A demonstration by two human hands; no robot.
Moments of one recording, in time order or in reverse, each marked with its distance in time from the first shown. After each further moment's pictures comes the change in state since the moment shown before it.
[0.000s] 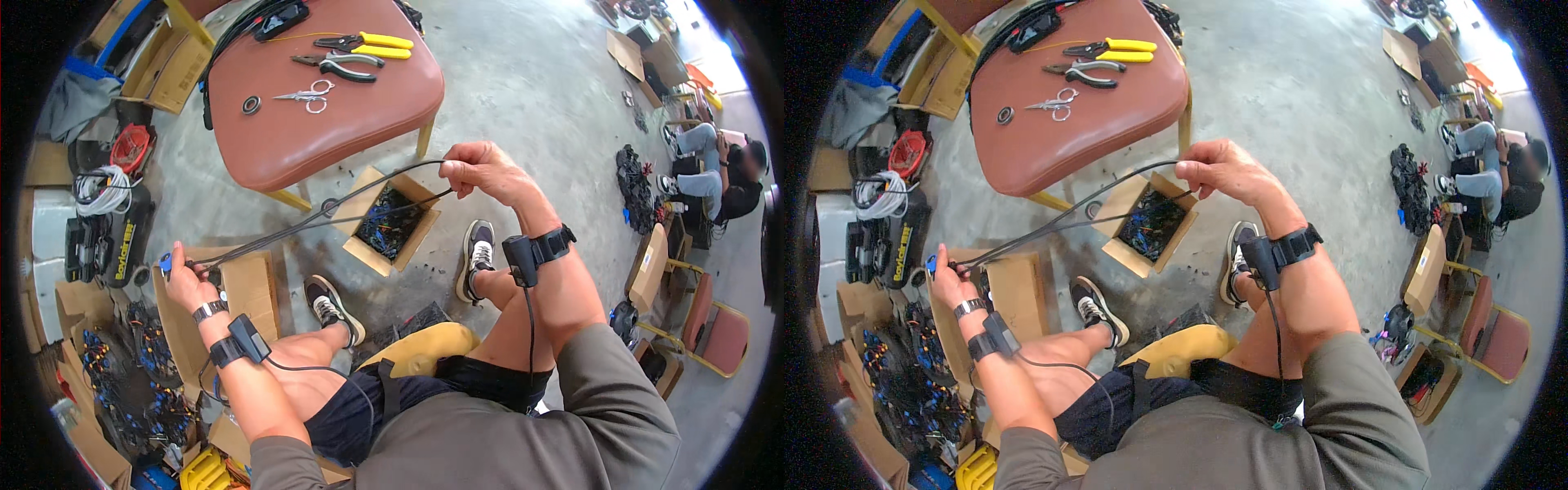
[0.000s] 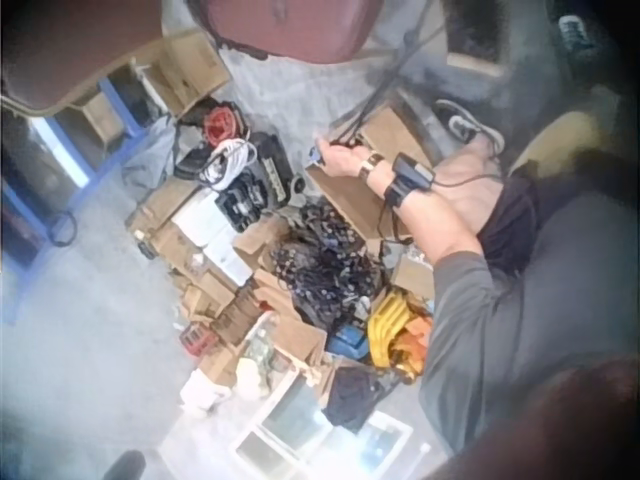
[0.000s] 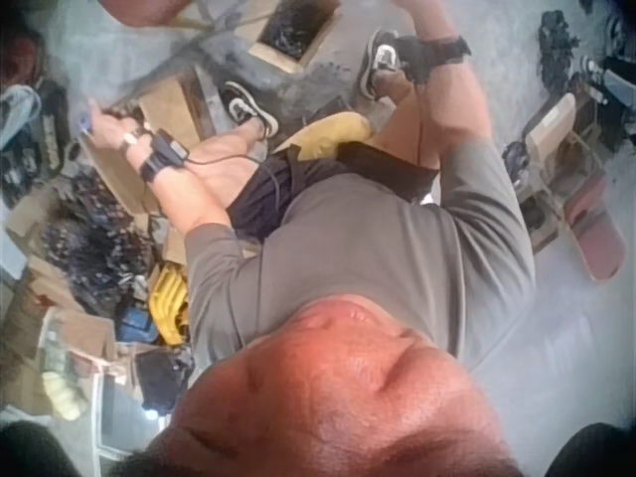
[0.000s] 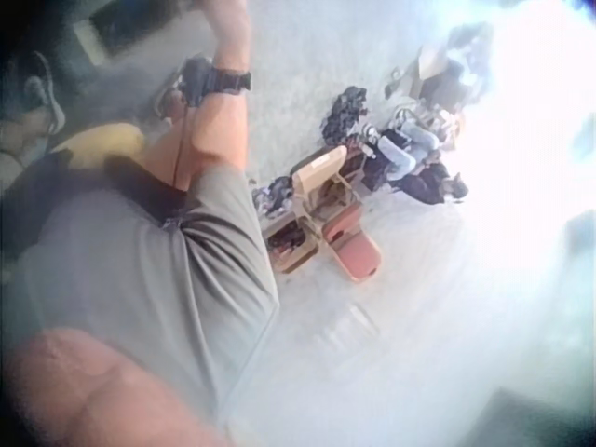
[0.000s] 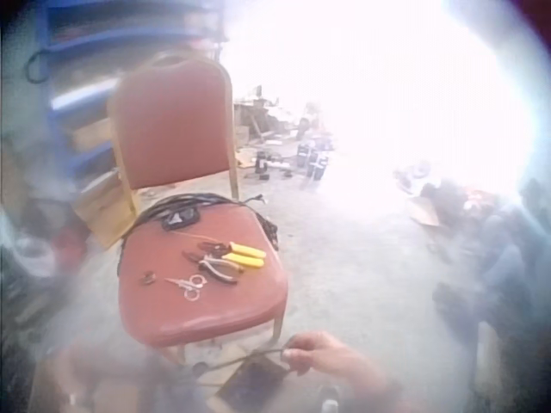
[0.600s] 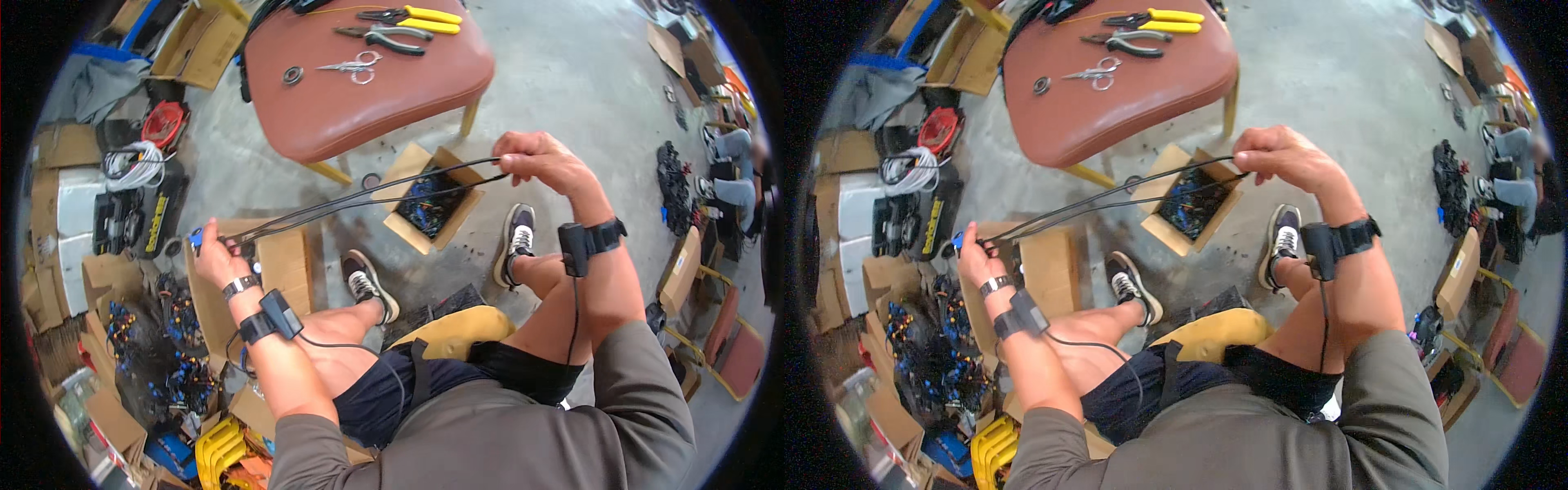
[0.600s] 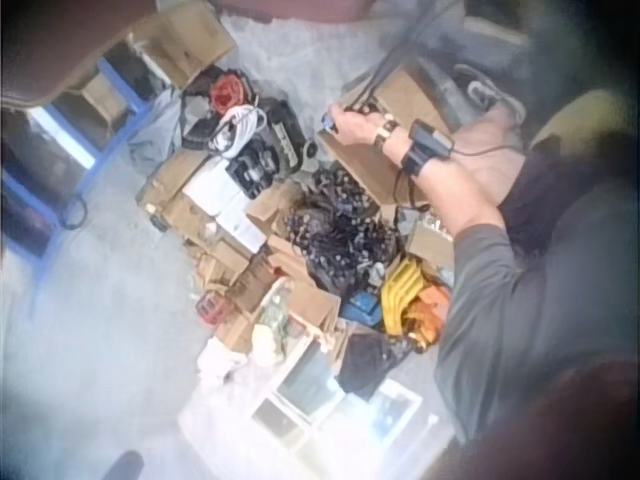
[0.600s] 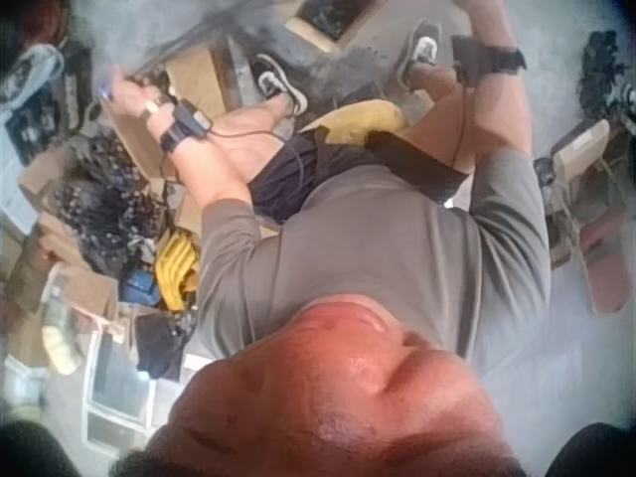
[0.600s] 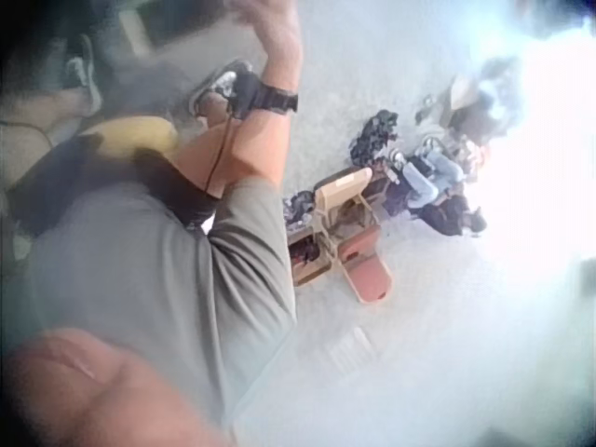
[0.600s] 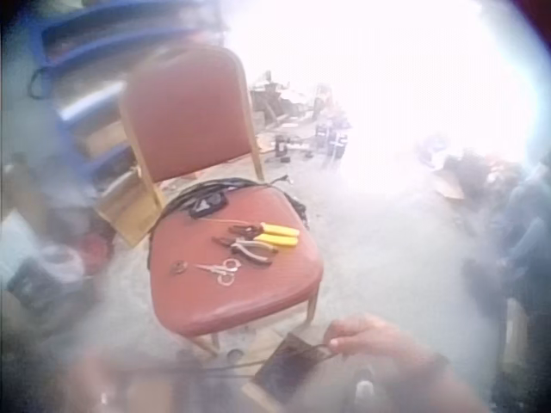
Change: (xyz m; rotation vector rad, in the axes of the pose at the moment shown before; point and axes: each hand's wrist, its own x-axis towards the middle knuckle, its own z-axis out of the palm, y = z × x) left_hand 0.006 0.001 -0.008 0.004 -0.001 0.011; right_hand -0.009 0.002 -0.007 -0.089 -0.104 0.003
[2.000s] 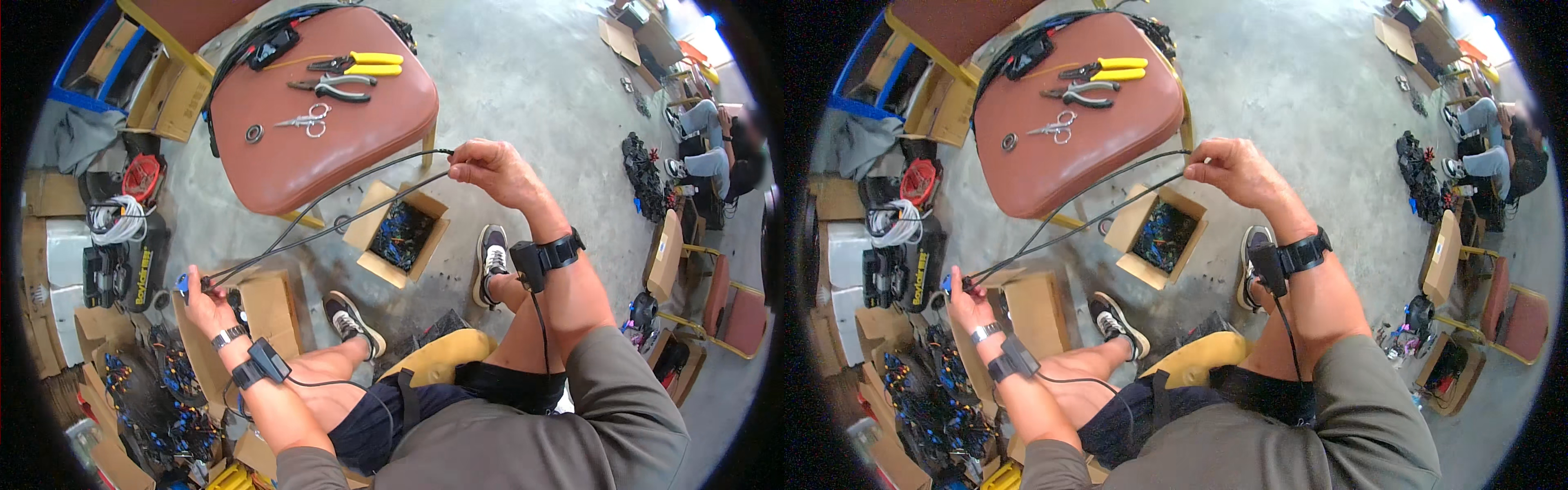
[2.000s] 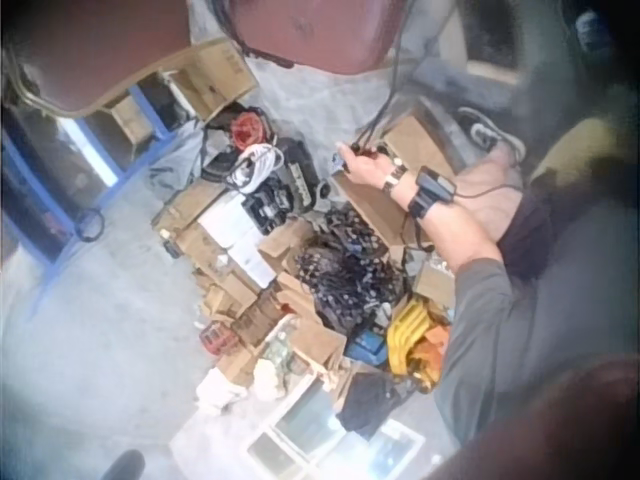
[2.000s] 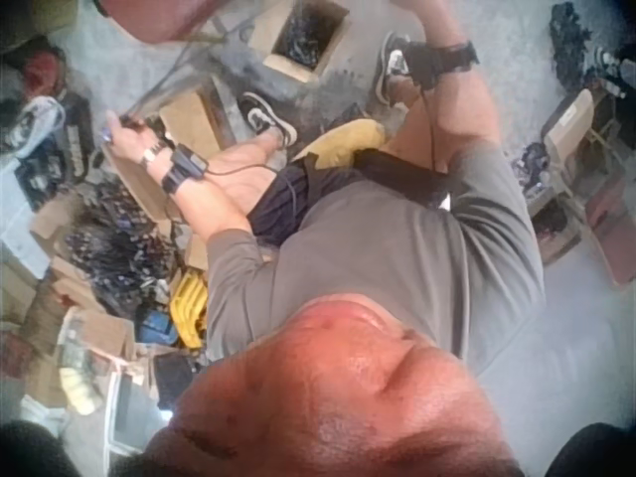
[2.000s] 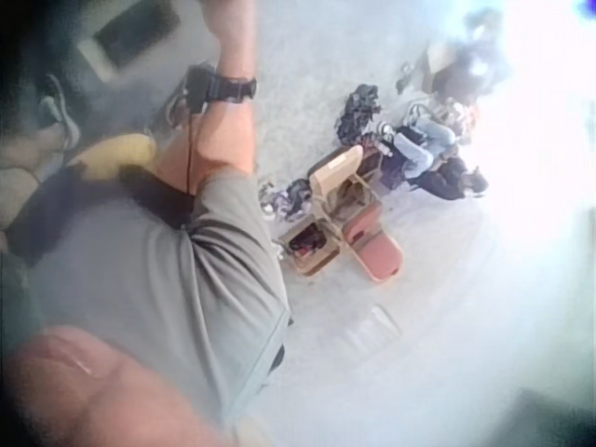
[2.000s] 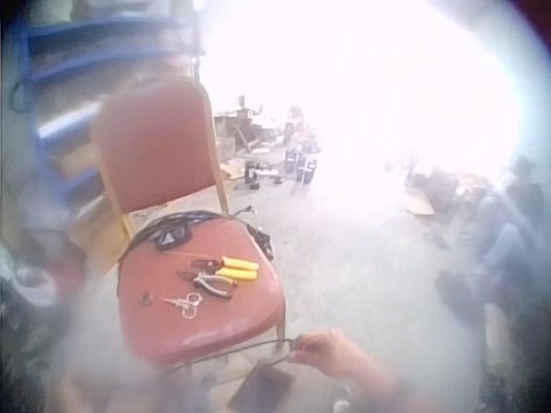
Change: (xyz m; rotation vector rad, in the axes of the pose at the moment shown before) left_hand -0.007 0.006 0.001 -0.153 -0.264 -0.058; right_hand 0.004 -0.002 0.002 -0.181 0.373 -0.187
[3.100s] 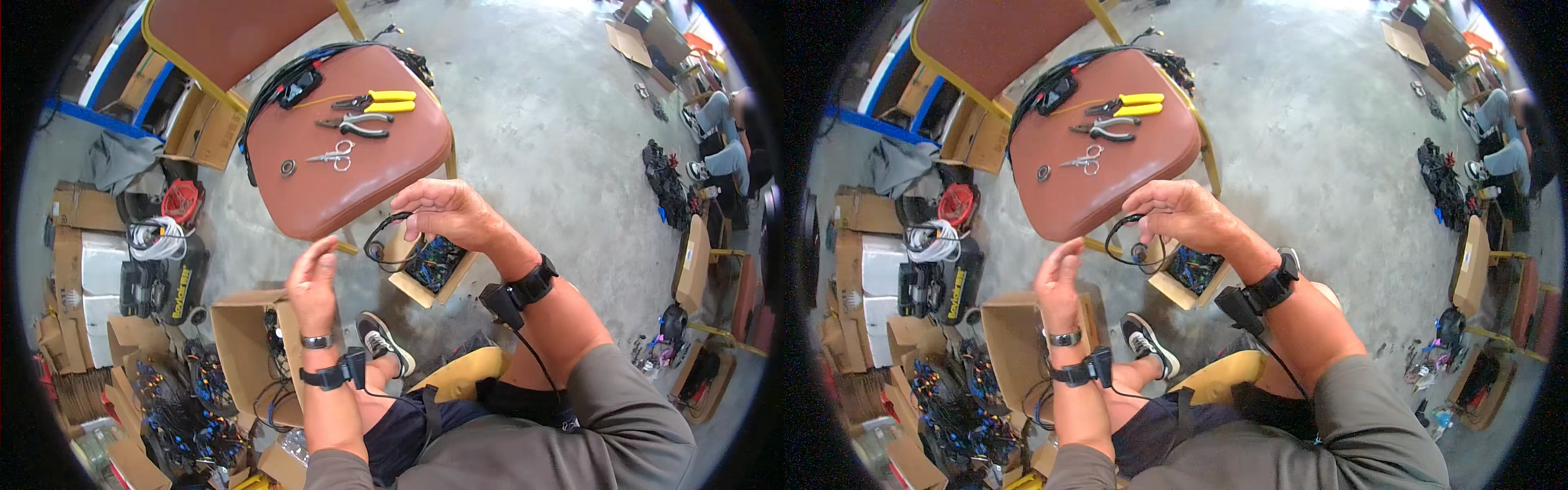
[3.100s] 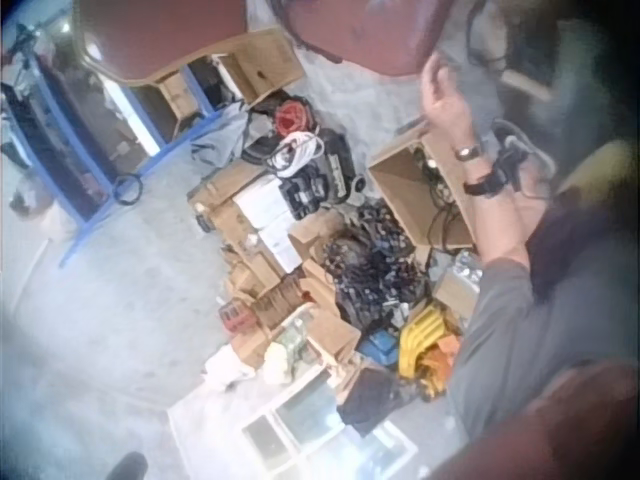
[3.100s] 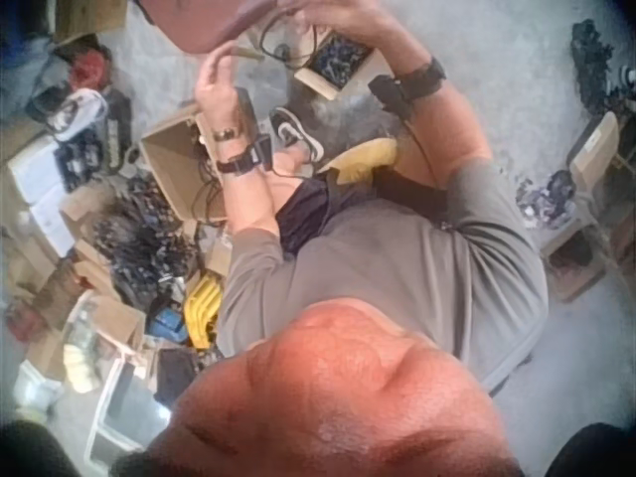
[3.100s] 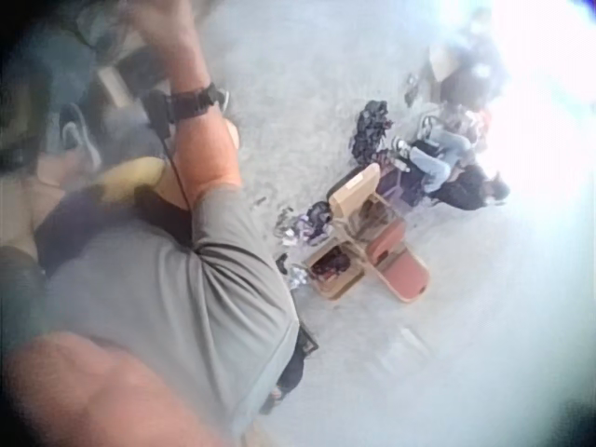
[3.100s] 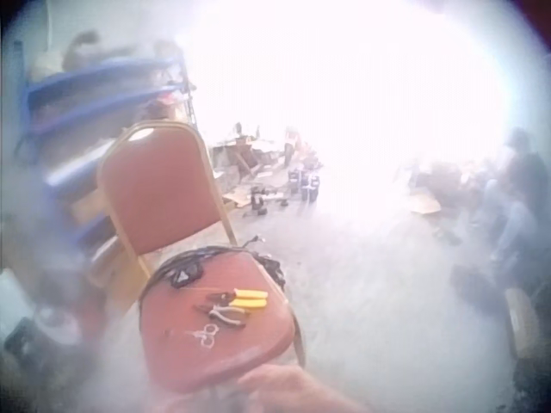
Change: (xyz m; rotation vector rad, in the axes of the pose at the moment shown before) left_hand -0.128 -0.029 0.103 0.352 -0.770 0.318; right_hand -0.002 -0.065 0.055 0.693 -0.259 -0.150
